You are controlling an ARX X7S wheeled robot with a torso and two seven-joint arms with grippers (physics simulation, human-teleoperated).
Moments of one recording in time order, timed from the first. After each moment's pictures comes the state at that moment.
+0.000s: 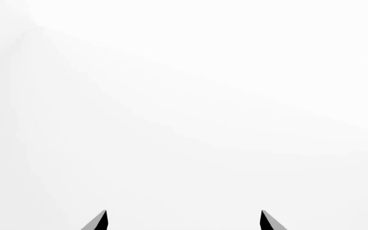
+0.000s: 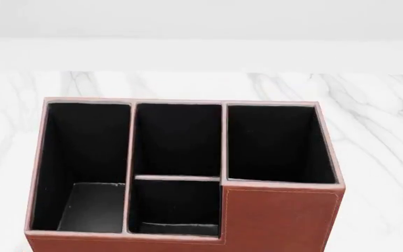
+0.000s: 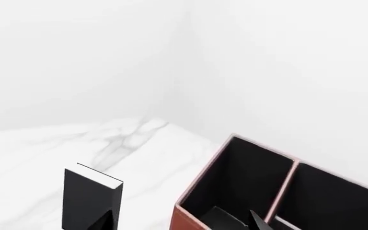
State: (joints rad) left arm 0.79 0.00 -0.95 1.05 -0.04 0.33 -1.01; right arm 1.09 0.41 -1.95 -0.96 0.74 0.24 1.47
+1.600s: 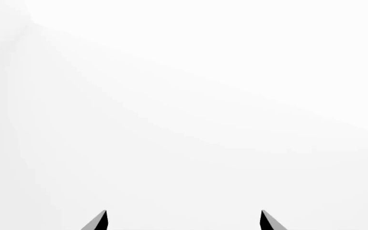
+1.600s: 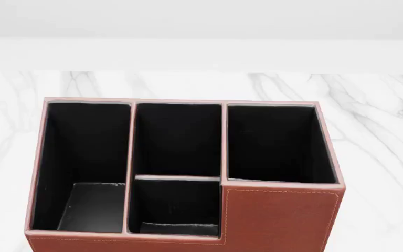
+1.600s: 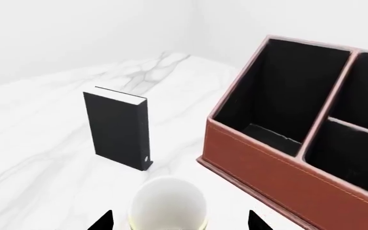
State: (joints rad) left arm 0.79 0.00 -0.95 1.05 -0.05 0.33 -1.00; right arm 0.82 0.45 -1.96 -0.65 0.74 0.02 1.20
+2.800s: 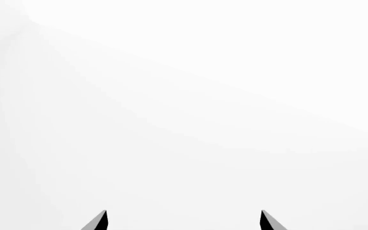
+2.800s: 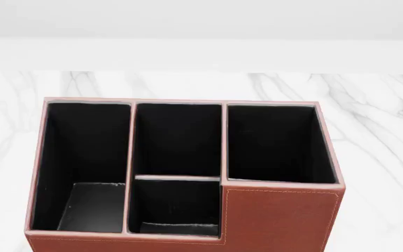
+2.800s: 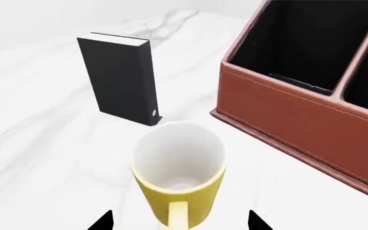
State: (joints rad) left arm 0.79 0.00 -0.94 1.05 -0.05 0.34 -1.00; right arm 0.71 0.43 -1.95 -0.40 0.79 -0.10 1.02
